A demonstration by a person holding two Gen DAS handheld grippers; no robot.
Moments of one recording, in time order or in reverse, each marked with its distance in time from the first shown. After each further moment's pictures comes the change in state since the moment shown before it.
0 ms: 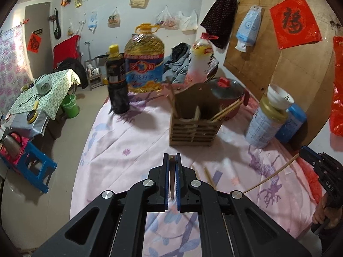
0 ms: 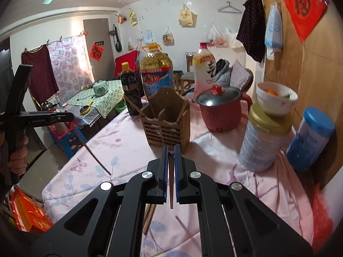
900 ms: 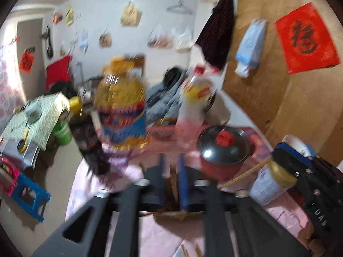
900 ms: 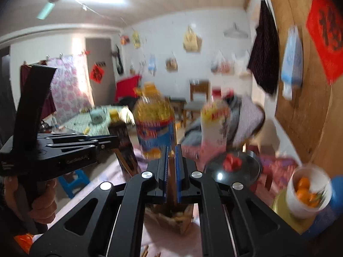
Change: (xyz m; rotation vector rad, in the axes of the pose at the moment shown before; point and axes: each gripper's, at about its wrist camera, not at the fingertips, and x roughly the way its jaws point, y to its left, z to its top) left arm 0.115 -0.038 0.156 0.019 -0.089 0.012; right arm 0.125 -0.008 0.132 0.038 -0.101 0.018
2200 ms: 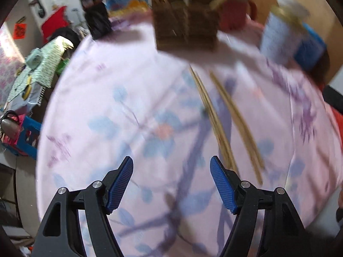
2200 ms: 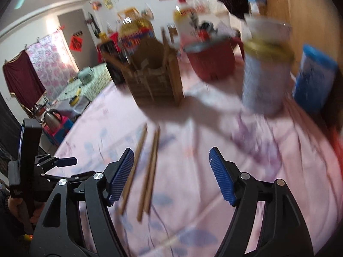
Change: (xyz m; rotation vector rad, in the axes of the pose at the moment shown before) left arm -0.029 -0.003 -0.312 0.079 0.459 0.048; right arm -0.102 -0.011 -0.231 0.169 0.341 -0.098
